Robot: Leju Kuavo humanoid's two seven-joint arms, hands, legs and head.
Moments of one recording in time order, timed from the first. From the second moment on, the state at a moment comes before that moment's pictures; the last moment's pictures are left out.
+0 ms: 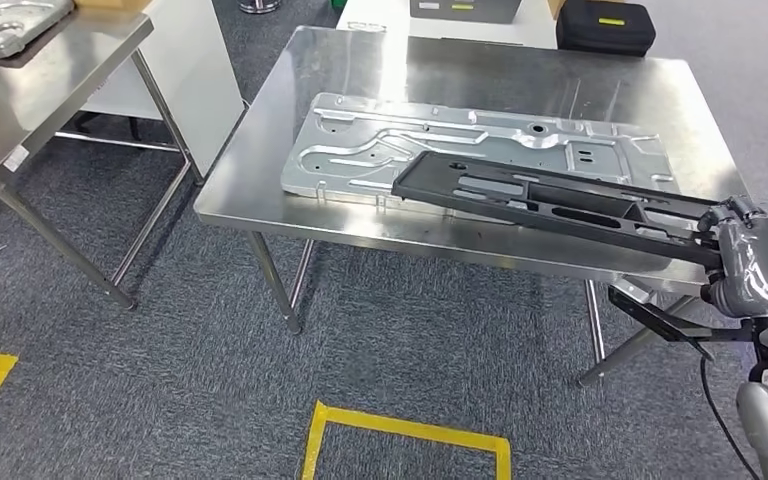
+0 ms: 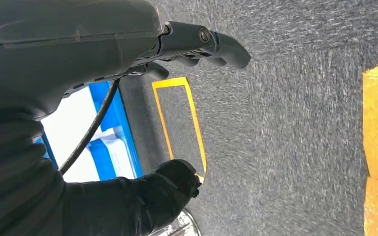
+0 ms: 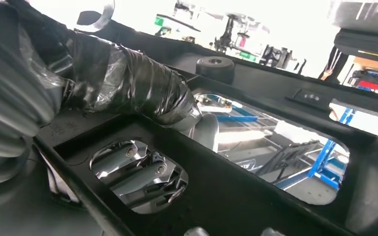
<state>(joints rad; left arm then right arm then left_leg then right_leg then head) 0.03 -0.08 1.14 -0.47 -1.50 -0.37 0.14 -0.14 -0.54 0.09 -1.88 1.37 0.03 -0.02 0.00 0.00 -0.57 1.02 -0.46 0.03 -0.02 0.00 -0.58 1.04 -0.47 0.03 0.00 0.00</state>
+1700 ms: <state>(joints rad) 0.04 -0.08 1.14 -0.47 -1.50 -0.37 0.13 -0.14 -0.53 0.10 -1.86 1.35 0.03 -0.02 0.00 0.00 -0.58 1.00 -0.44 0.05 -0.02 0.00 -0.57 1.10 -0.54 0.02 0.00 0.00</state>
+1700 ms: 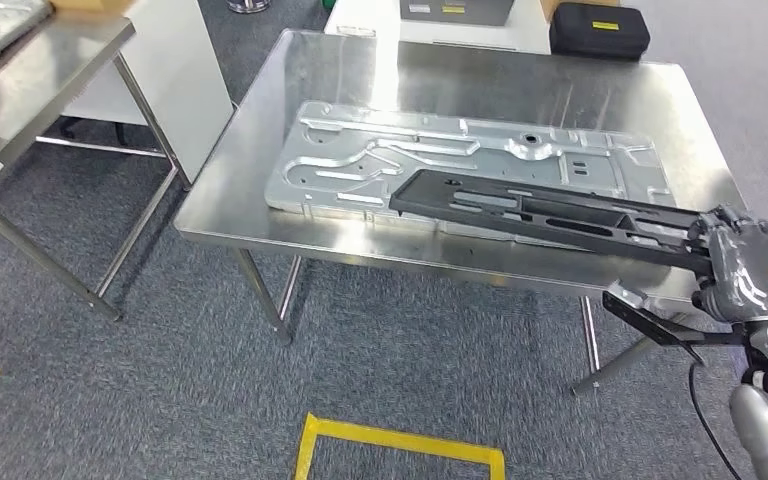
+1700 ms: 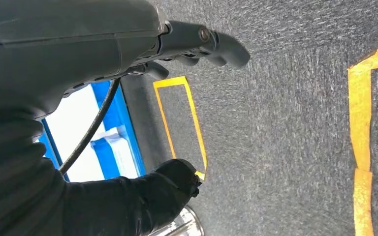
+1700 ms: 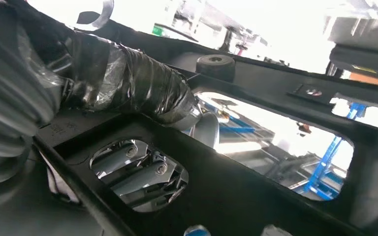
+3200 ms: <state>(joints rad) 0.00 0.03 1.13 -0.36 -1.50 -0.32 0.16 -0.28 -0.32 0.43 -1.74 1.57 0.03 0.06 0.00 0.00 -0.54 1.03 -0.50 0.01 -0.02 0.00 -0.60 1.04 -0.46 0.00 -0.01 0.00</state>
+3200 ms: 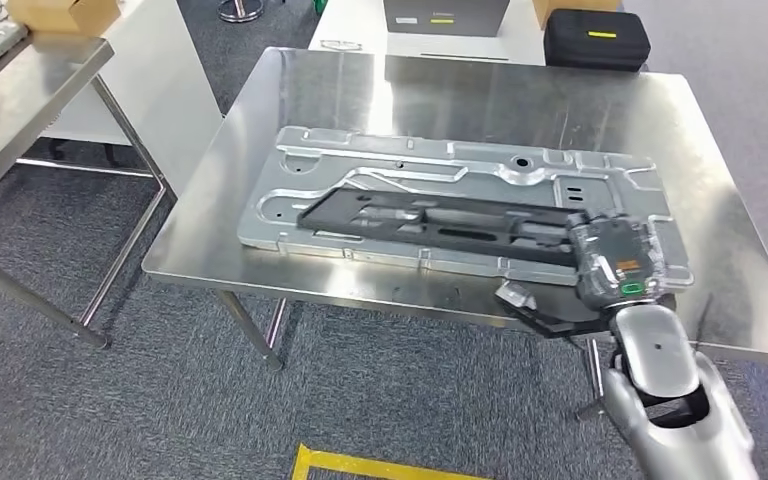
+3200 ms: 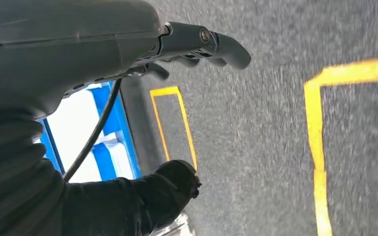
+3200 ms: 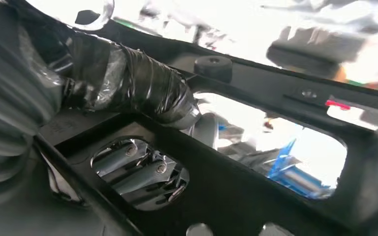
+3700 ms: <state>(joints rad) 0.00 0.07 1.13 -0.29 -1.50 -0.28 0.16 -0.28 -0.29 0.49 -1.72 1.57 0.02 0.10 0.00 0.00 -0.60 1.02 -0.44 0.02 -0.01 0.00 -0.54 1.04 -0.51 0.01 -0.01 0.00</state>
